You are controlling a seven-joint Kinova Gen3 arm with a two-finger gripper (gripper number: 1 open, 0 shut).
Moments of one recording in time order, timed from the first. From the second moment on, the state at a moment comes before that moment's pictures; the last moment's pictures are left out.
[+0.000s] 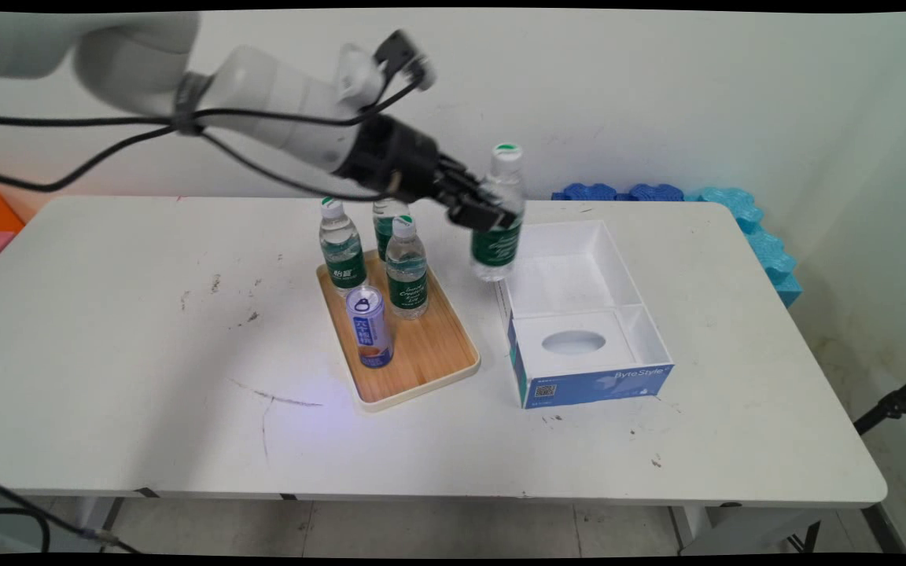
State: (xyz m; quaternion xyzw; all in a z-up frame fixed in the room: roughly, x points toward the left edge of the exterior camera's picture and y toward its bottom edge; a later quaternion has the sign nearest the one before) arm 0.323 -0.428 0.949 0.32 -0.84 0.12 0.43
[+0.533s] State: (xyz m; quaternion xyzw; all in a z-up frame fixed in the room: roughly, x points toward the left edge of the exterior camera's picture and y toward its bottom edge) arm 0.365 -0.387 0.924 0.29 -0.85 0.11 0.42
